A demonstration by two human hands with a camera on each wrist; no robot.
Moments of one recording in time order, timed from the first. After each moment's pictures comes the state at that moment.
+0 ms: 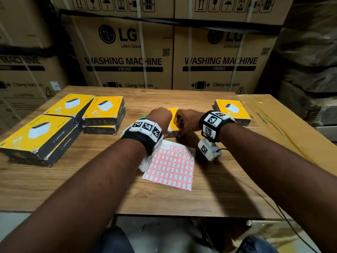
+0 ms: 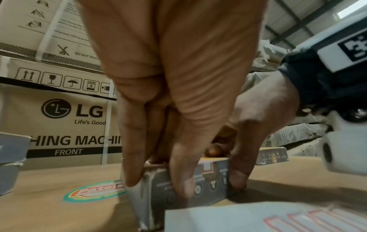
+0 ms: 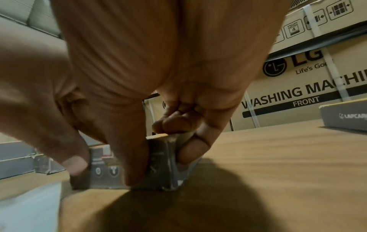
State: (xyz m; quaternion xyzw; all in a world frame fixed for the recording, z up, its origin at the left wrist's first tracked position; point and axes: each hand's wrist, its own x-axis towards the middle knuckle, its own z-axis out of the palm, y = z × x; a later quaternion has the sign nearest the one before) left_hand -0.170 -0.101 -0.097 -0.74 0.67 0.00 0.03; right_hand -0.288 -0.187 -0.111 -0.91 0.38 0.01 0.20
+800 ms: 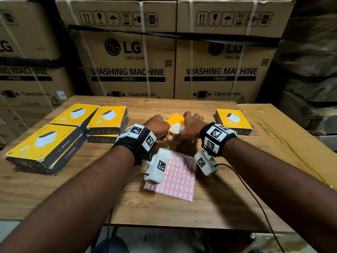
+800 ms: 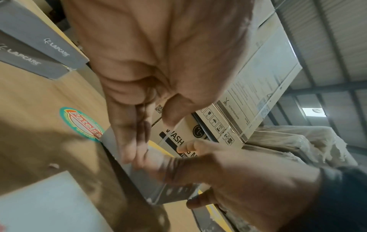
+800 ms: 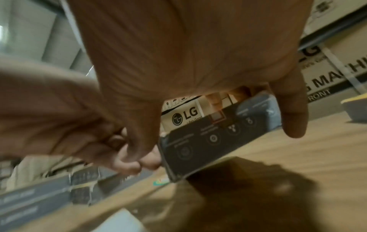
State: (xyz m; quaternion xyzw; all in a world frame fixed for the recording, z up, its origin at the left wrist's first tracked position) left_hand -0.153 -0.100 -0.097 -0.76 0.46 0.33 -0.32; right_hand -0.288 -0.169 -0.104 -0.85 0.50 -0.04 0.15
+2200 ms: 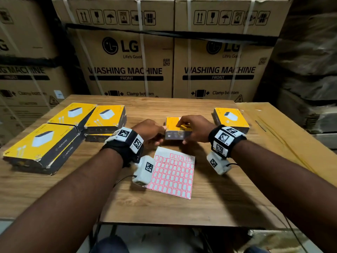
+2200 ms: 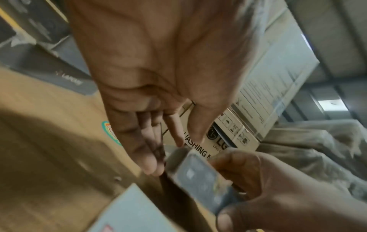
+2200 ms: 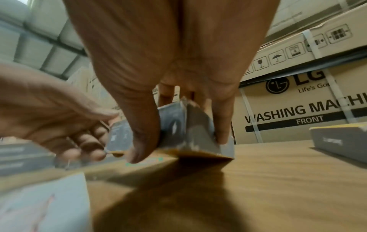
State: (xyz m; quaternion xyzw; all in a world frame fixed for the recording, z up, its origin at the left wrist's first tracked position) left_hand -0.128 -0.089 -0.110 -0.72 0.43 0.43 -0.33; right_hand -0.319 -0.172 -0.103 -0.92 0.35 -0.08 0.14
